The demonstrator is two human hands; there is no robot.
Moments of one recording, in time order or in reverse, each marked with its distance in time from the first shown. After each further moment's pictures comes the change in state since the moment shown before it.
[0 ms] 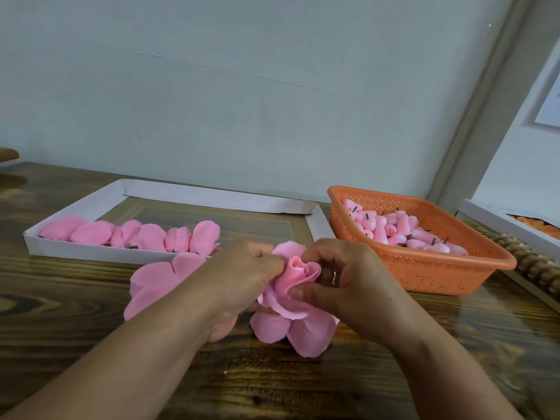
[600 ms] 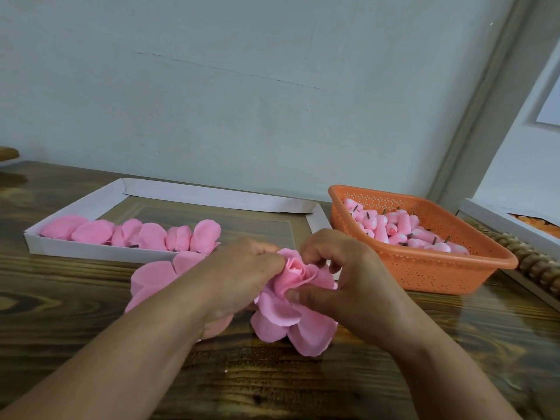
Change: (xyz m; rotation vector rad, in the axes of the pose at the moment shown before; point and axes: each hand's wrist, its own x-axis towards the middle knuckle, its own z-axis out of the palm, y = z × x) left_hand 0.000 -0.001 -0.008 0.183 -0.019 0.029; right_hand 0.000 -0.008 0.001 -0.129 0.054 -0.047
